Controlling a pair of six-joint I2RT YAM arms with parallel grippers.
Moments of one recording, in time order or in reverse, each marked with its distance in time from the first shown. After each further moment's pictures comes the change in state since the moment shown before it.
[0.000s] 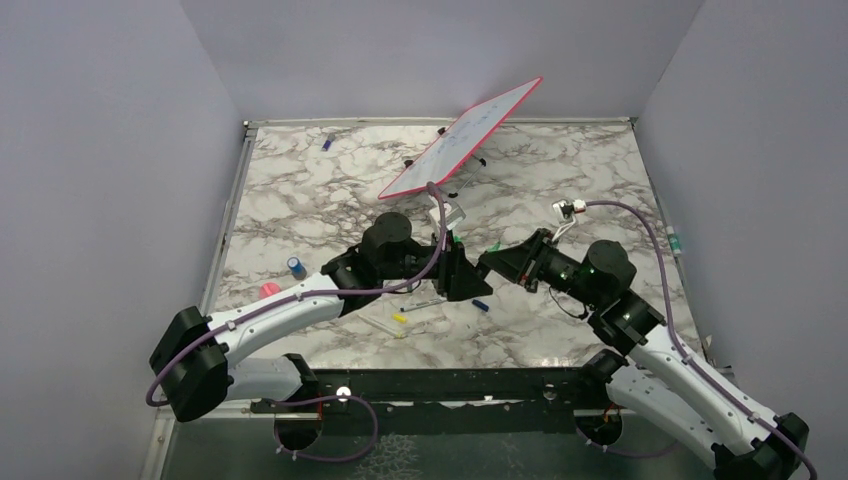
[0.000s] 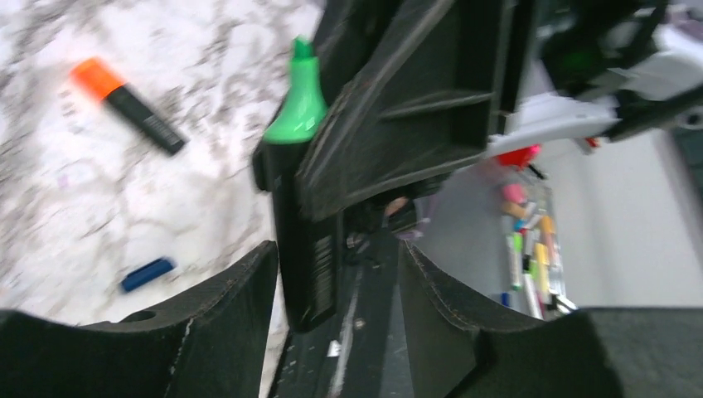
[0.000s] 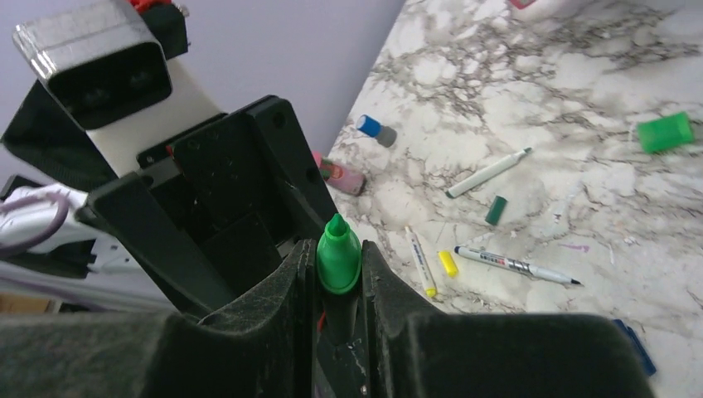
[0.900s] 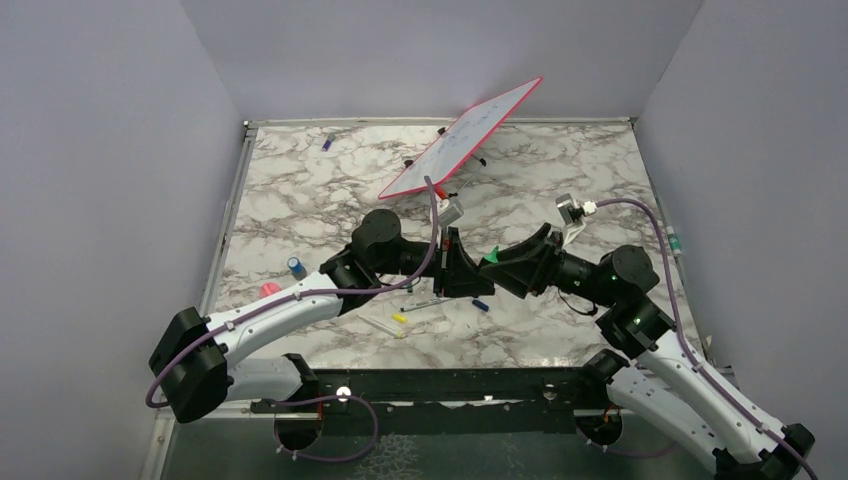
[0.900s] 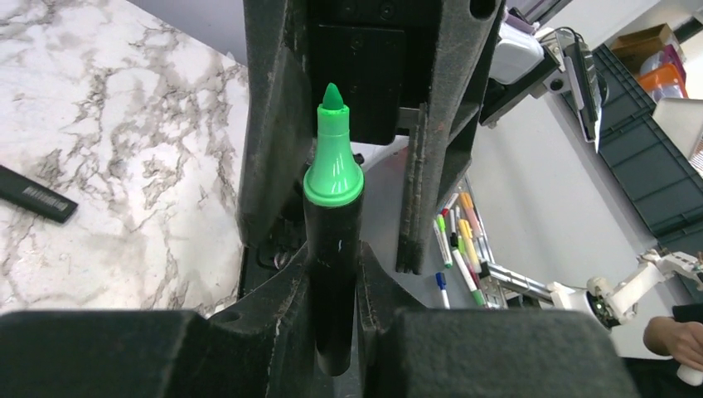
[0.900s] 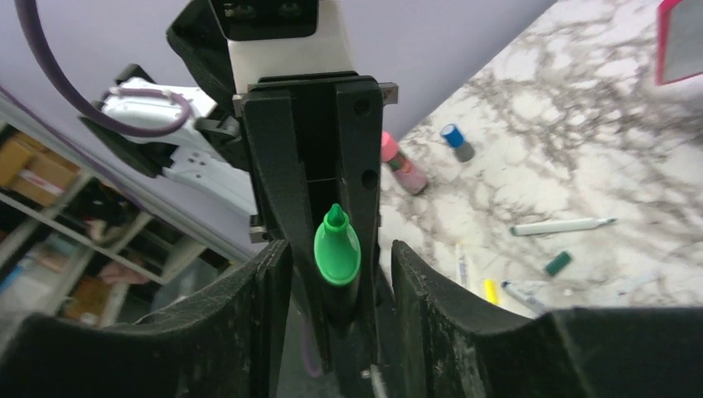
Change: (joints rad) left arm 0.007 0.001 0.029 0.216 0.241 -0.105; right arm -0.001 -0.064 0.044 0.143 -0.269 -0.129
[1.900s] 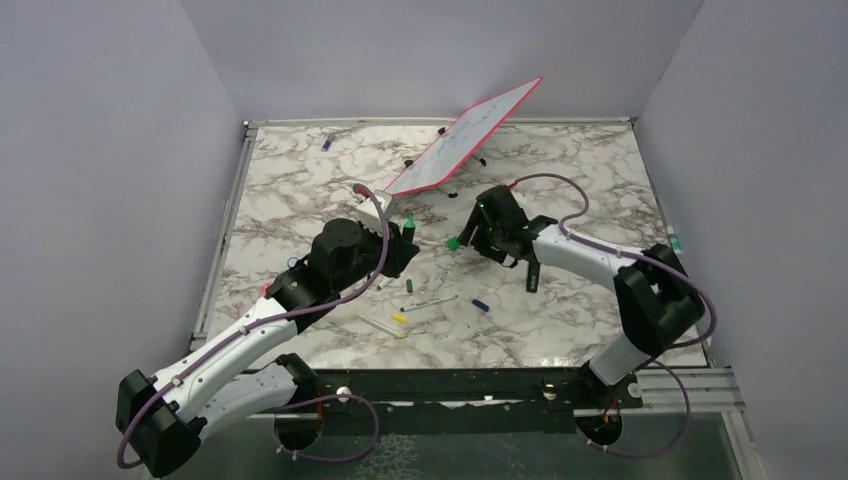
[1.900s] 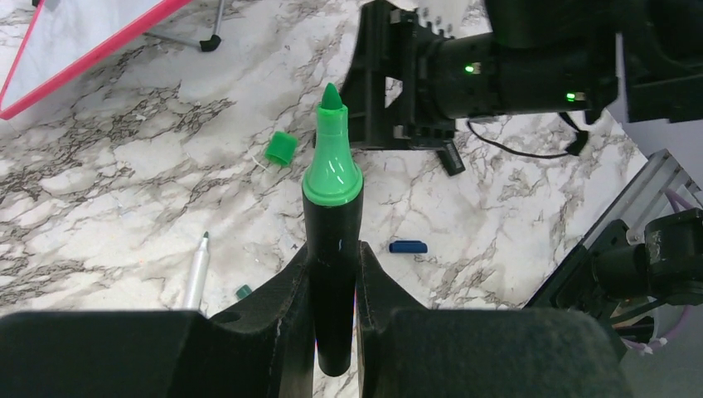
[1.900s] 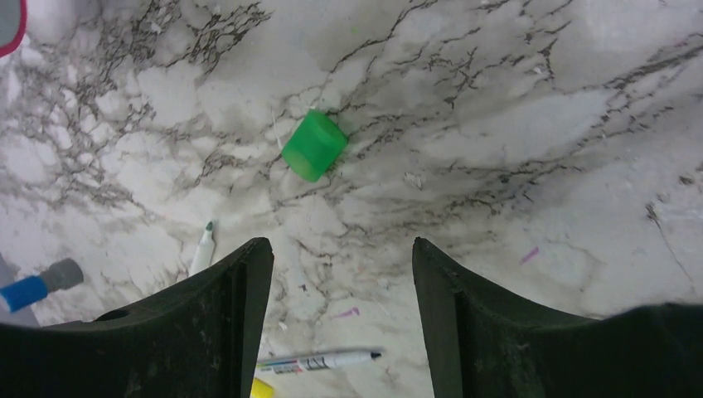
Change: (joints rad) left arm 0.158 -0.319 -0.105 -0.532 -0.720 0.320; right arm 0.000 0.933 0.363 -0.463 0.702 0.208
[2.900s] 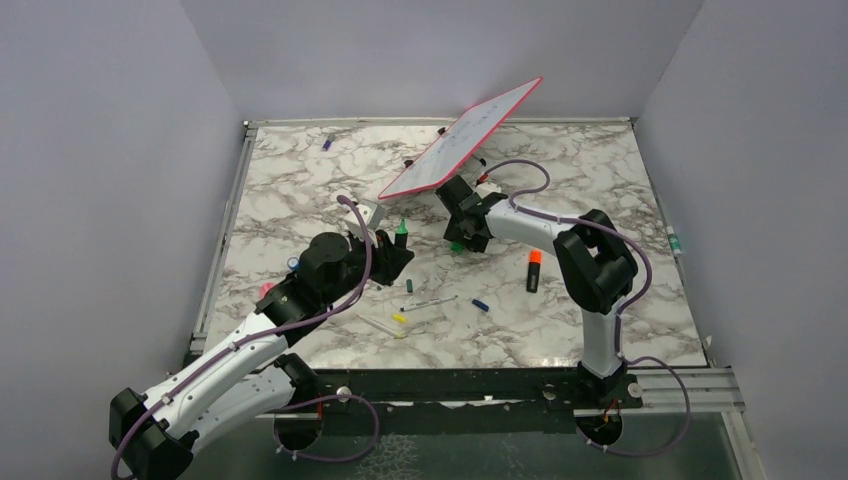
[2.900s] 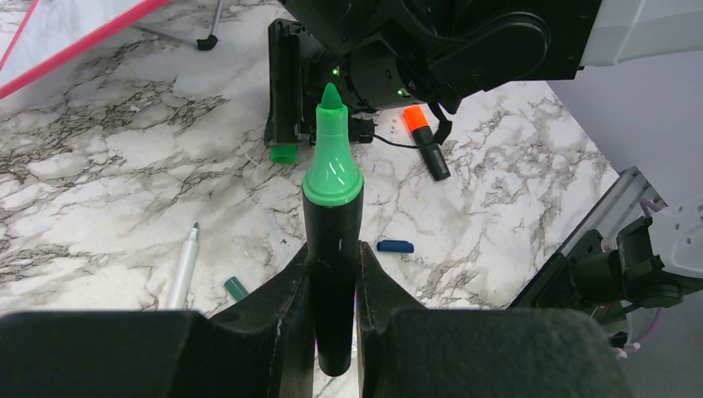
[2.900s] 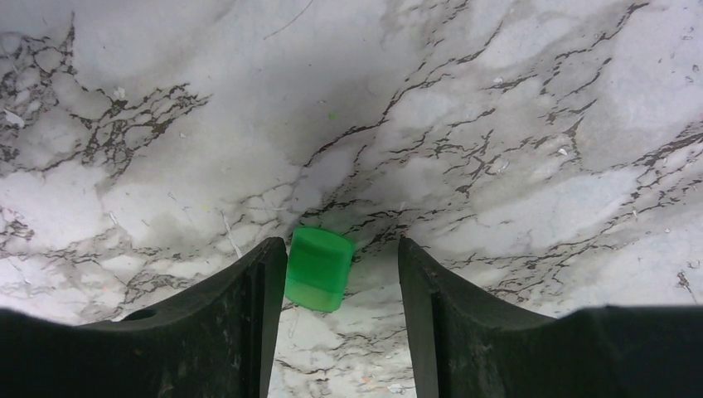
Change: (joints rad) left arm 0.000 -0.116 -0.097 0.036 -0.008 -0.066; right arm 0.064 0.438 0.423 -0.272 0.218 0.049
